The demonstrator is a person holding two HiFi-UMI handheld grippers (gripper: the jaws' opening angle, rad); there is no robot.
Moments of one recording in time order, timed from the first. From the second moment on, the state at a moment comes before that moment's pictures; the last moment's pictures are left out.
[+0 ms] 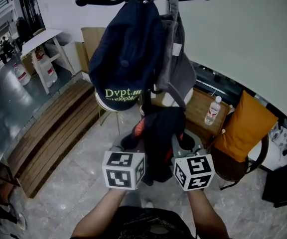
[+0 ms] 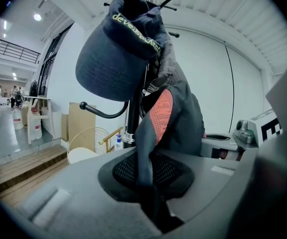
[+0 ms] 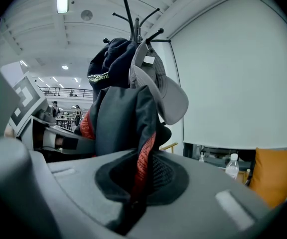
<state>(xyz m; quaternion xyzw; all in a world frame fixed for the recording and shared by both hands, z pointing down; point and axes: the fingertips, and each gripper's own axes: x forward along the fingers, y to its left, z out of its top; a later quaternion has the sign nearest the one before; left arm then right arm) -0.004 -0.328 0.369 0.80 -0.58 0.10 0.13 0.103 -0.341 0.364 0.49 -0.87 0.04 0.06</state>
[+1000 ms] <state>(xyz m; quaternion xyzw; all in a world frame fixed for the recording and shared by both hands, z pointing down) -0.001 -0.361 0.386 0.81 -0.57 0.11 0.14 0.092 -0.373 0.383 0.49 -0.87 0.05 0.06</state>
